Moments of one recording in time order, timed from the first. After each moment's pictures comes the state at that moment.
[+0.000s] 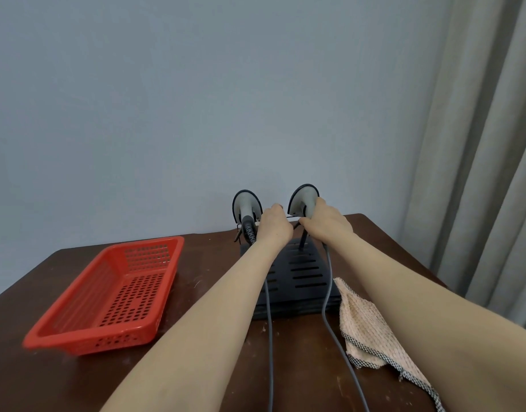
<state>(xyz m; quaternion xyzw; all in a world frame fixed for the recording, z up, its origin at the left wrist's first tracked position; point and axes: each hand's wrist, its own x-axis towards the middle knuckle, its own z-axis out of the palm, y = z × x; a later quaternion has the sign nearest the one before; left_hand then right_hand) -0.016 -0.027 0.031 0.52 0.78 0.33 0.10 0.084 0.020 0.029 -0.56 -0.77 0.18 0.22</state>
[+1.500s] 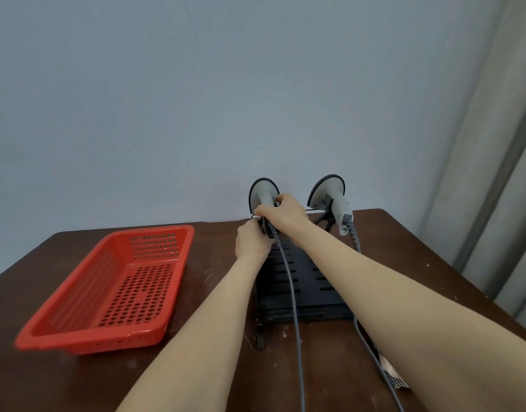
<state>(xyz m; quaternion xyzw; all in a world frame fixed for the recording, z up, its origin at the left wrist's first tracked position) -0.103 -0.027 -0.033 0.45 0.80 0.40 0.09 -0.022 -0.003 0.026 -0.47 -0.73 0.41 0.29</state>
